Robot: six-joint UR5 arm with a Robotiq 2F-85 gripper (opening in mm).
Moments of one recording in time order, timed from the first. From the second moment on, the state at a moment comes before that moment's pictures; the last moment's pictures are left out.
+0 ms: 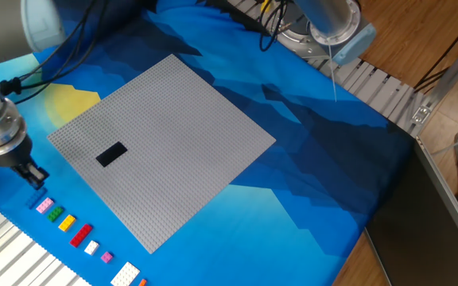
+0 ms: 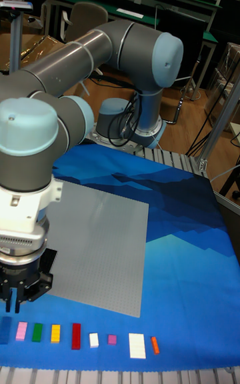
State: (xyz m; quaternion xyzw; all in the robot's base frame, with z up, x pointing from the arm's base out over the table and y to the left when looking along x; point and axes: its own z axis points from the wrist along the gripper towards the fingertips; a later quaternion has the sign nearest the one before) arm 0.774 -0.158 0.041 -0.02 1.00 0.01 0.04
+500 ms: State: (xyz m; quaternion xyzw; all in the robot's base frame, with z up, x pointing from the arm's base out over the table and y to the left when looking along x) arm 0.784 -0.161 0.030 -0.03 1.00 0.01 0.05
